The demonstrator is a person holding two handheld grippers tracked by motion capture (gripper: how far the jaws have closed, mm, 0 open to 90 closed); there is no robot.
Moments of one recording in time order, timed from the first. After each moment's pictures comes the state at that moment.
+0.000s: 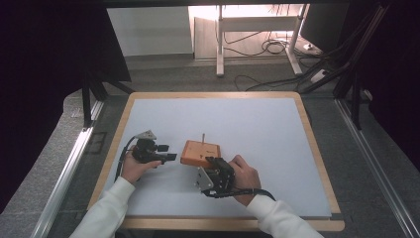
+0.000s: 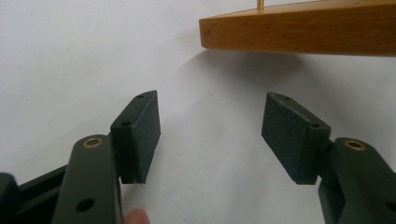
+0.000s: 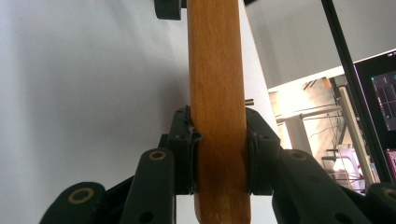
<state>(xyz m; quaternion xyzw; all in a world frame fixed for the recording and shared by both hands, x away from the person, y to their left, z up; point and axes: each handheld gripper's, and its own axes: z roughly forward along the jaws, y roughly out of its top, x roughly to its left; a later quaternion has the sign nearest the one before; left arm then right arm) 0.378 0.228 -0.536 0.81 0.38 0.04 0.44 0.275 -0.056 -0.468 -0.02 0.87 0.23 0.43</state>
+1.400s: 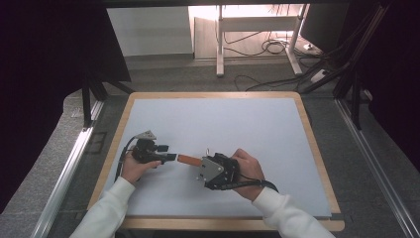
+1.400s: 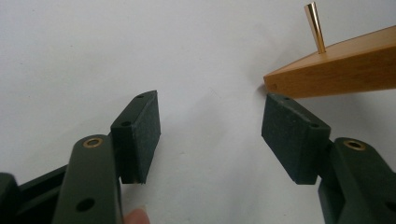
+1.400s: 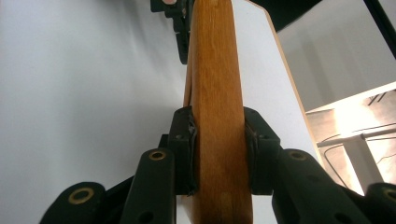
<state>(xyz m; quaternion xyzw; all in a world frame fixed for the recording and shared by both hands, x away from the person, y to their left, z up) 0.379 0.229 -0.537 0.81 0.39 0.04 0.44 0.274 -0.064 -0.418 -0.02 0.90 0.30 0.31</state>
